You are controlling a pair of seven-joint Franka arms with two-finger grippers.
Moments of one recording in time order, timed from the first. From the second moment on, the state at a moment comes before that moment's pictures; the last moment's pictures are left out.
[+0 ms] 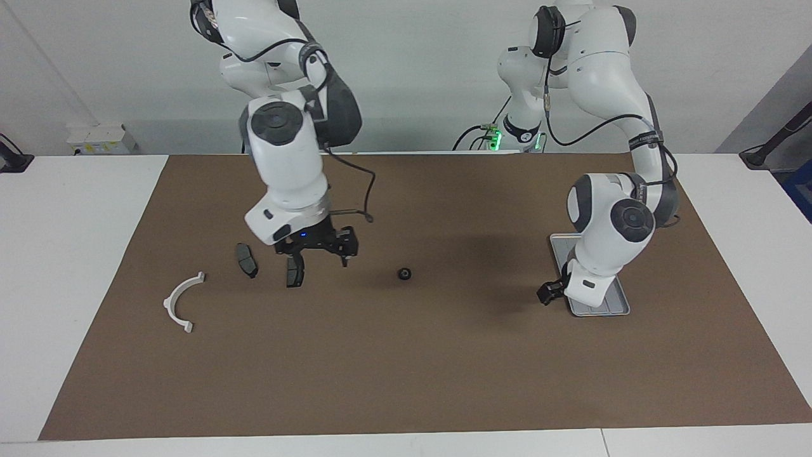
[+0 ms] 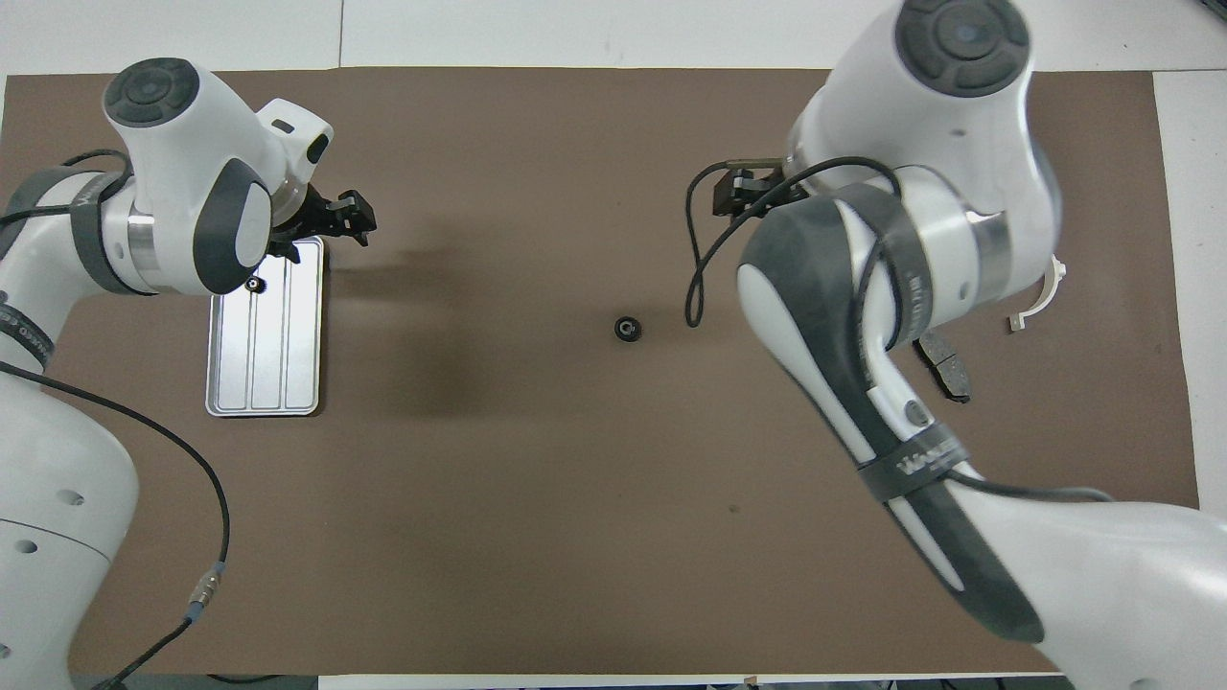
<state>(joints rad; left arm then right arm) -0.21 0.52 0.09 -1.55 -0.04 2.00 -0.28 0.36 0.41 0.03 -1.36 -0.01 1.83 0.49</state>
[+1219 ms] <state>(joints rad) -0.06 0.45 0.09 -1.77 -0.04 2.18 0.06 0.55 0.56 0.03 -1.52 -0.01 2.08 0.58</state>
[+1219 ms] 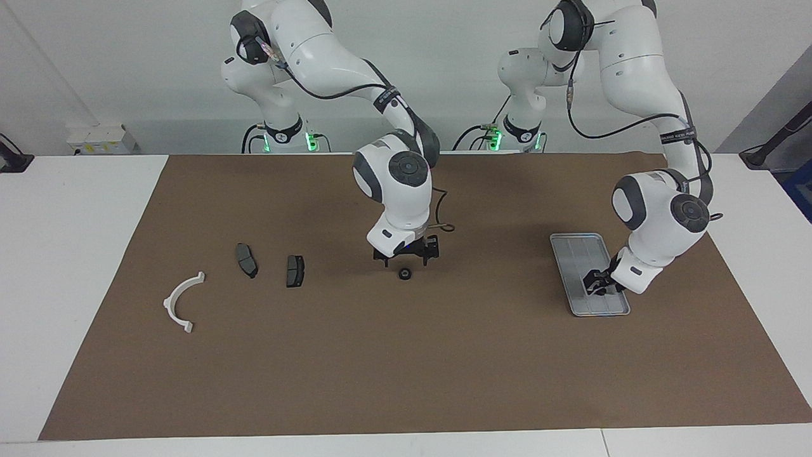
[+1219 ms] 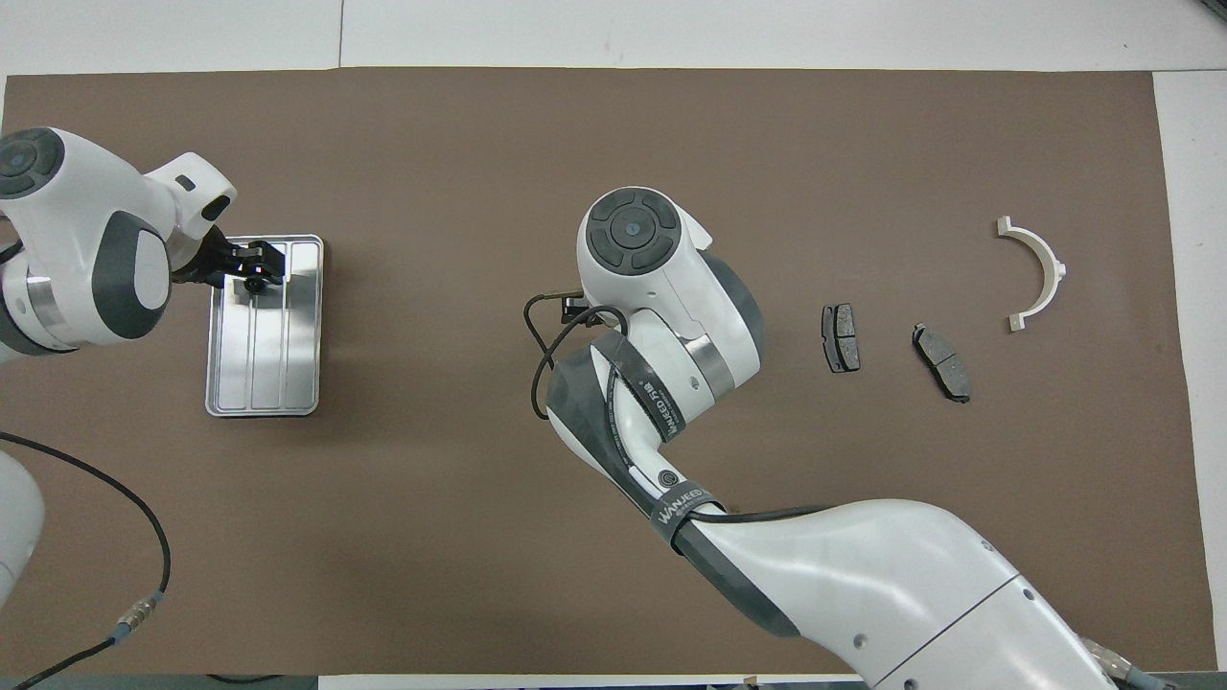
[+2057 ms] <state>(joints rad) -0.06 0.44 0.09 -1.81 -0.04 2.21 0.04 0.55 0.56 0.03 -1.61 -0.01 2.19 0.58</state>
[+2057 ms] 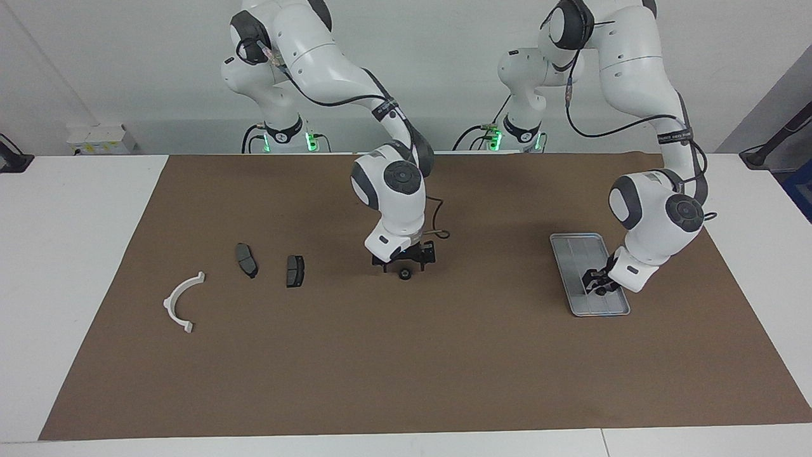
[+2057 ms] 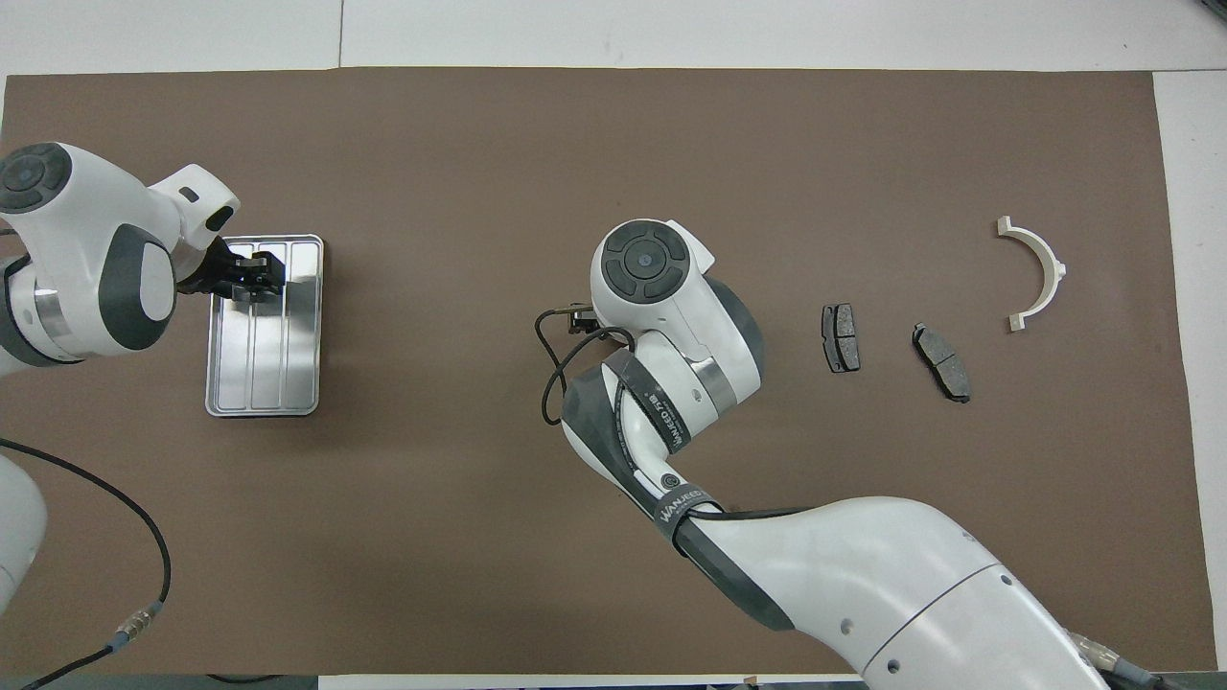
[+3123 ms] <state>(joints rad) -0.06 0.44 0.09 -1.81 -0.04 2.22 0.04 0.55 0.56 0.03 -1.65 -0.01 2.26 0.58</state>
